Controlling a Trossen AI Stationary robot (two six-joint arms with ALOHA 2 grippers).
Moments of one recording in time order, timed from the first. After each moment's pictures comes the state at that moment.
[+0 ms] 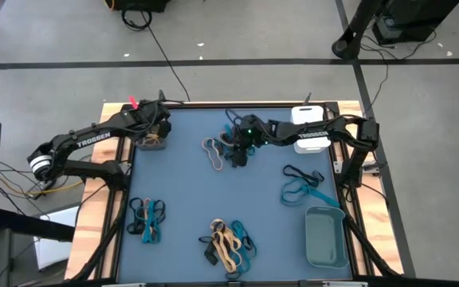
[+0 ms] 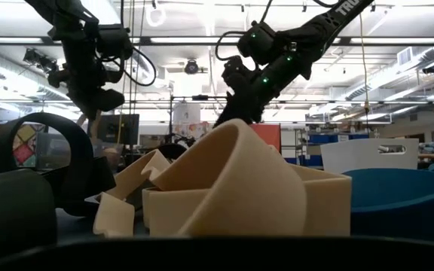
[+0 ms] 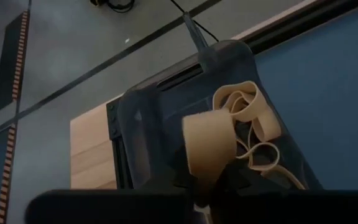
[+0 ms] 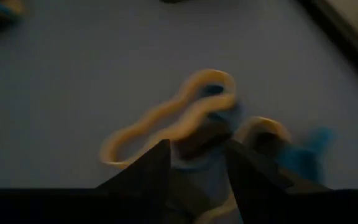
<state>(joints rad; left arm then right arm) 0.65 1.13 0.80 -0.80 -0.71 -0.38 -0.29 1.80 1.09 0.02 -0.12 0.01</state>
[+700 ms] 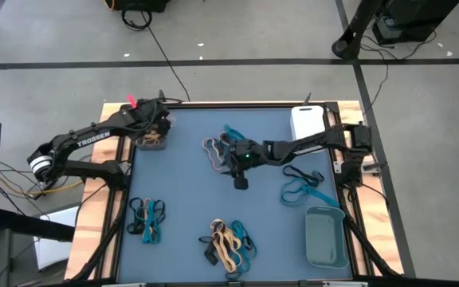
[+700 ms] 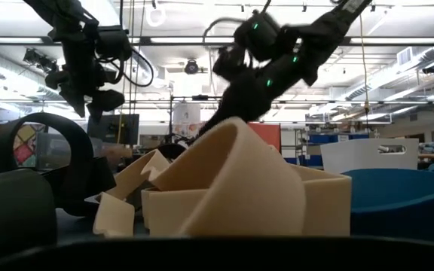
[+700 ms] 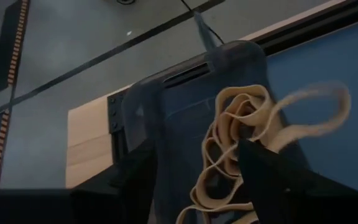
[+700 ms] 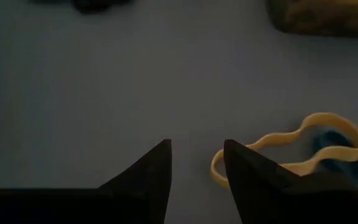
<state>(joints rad) 0.67 1.13 0.80 -0.79 -0.69 -0.42 -0.11 1.88 1.04 0.19 -0.14 -0.19</state>
